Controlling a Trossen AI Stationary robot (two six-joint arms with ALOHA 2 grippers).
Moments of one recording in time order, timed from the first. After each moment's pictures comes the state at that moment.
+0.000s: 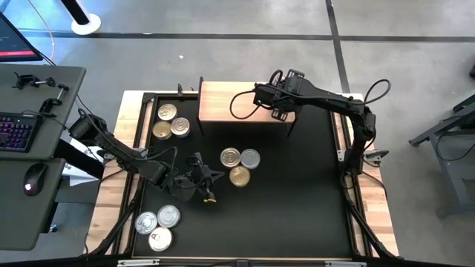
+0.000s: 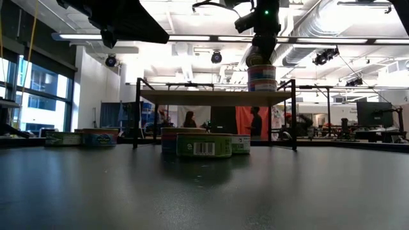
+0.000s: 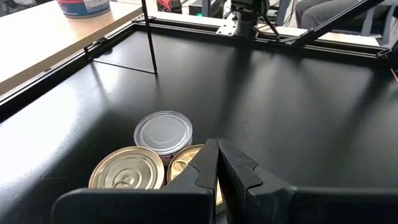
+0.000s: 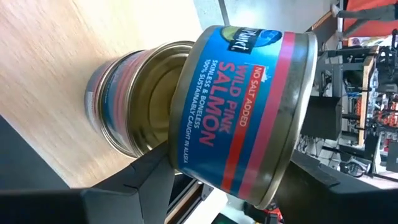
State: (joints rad) left arm -0.50 1.42 0.78 0.08 -0.79 -0.41; right arm -0.29 1.84 1.95 -1.57 0.77 0.05
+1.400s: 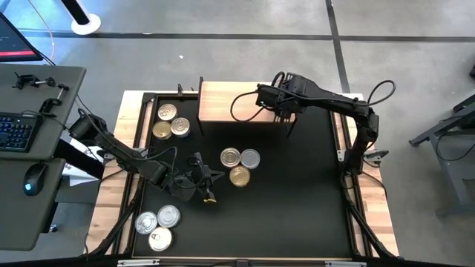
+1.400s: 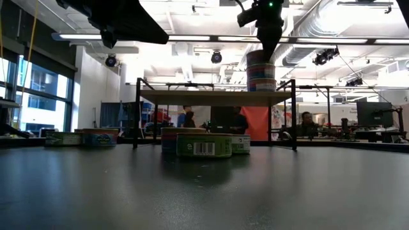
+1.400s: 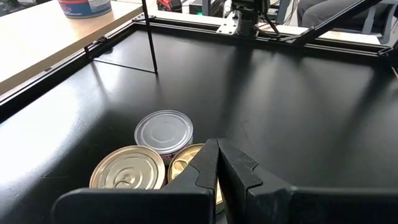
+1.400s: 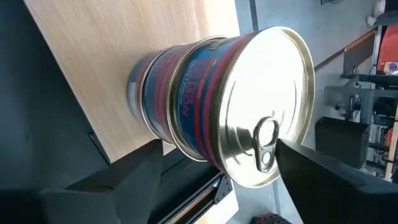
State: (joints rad) left arm -0.50 1.42 0.78 0.07 -0.79 -0.41; right arm -0.27 1.80 1.95 -1.57 0.66 -0.05
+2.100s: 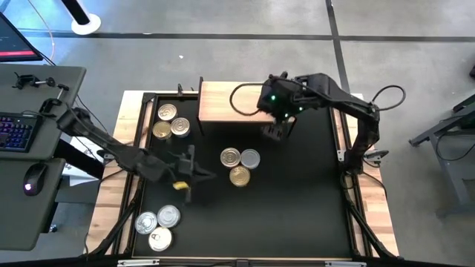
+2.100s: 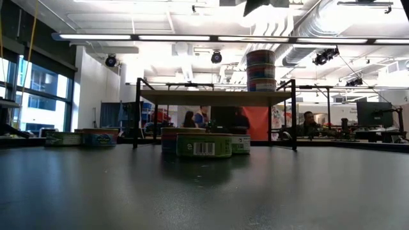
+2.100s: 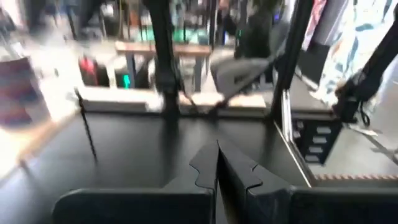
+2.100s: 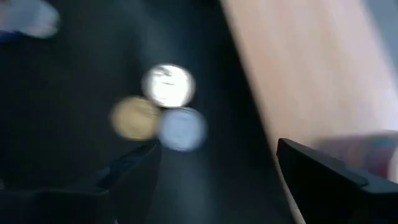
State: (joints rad) left arm -0.50 1.11 0.78 0.17 -0.53 -0.11; right arm -0.13 1.80 2.26 -1.50 0.02 0.13
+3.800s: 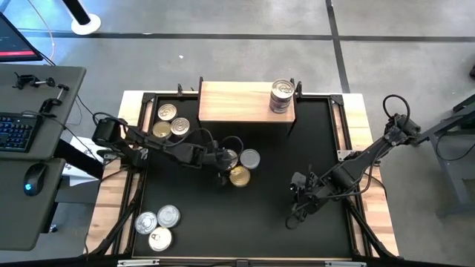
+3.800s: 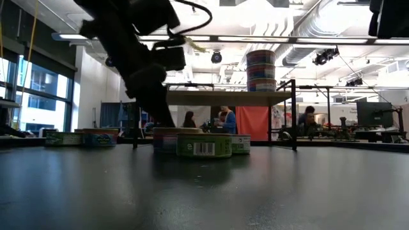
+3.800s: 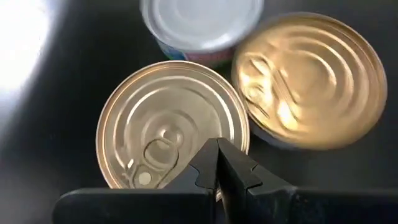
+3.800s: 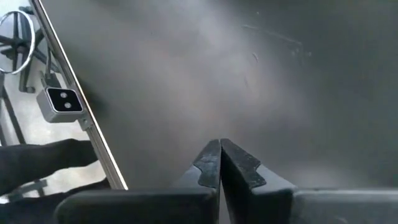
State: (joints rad) left arm -0.14 1.70 0.92 -0.29 -0.29 -0.28; right arm 0.63 1.35 1.05 -0.79 0.20 1.18
